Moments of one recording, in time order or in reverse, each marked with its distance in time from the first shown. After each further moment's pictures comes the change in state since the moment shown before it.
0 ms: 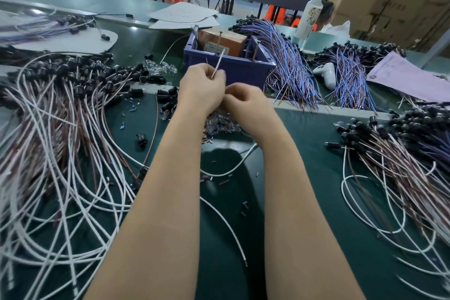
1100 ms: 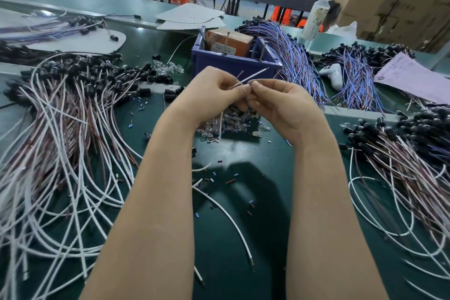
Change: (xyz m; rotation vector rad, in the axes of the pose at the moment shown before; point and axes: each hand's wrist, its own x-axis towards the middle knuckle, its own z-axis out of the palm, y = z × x) left_hand -0.014 -0.003 -0.020 0.029 -0.402 0.242; right_hand -0.004 0.004 -0.034 0.694 -0.005 0.147
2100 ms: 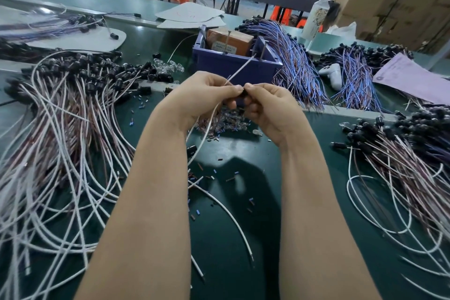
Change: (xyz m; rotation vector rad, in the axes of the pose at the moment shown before) left_hand -0.006 -0.004 -0.009 -0.227 -0.026 -0.222; right_hand 0.007 0.018 0.011 -0.018 0.027 0.014
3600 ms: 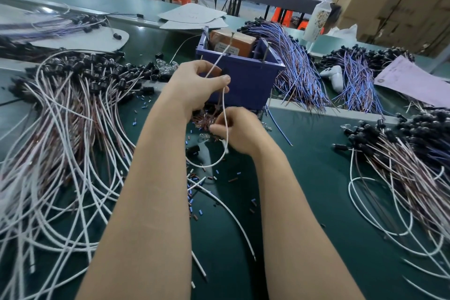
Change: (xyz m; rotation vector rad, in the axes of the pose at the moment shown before) left_hand -0.002 0.005 -0.008 -0.032 0.276 0.018; right_hand -0.005 0.031 0.026 -1.167 -0.138 -0.085
